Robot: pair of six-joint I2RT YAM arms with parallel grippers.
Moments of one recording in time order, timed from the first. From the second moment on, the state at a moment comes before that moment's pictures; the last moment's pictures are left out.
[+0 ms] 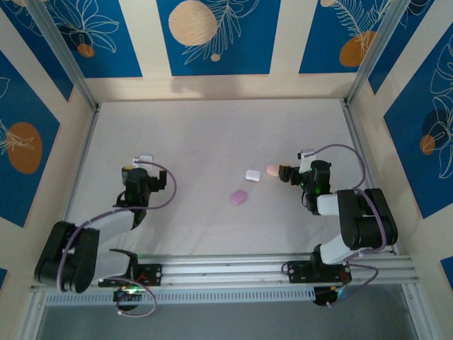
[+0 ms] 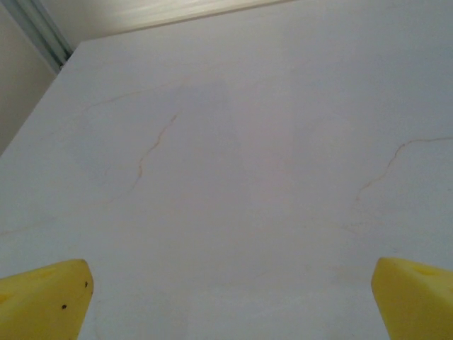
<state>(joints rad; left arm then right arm) -0.23 1.27 0.32 0.51 -0.32 0.05 0.03 1.52 0.36 0.69 -0.16 0.05</state>
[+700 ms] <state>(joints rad) -0.10 1.57 0.35 0.90 -0.21 0.06 0.03 1.52 0.38 0.72 -0.02 0.10</state>
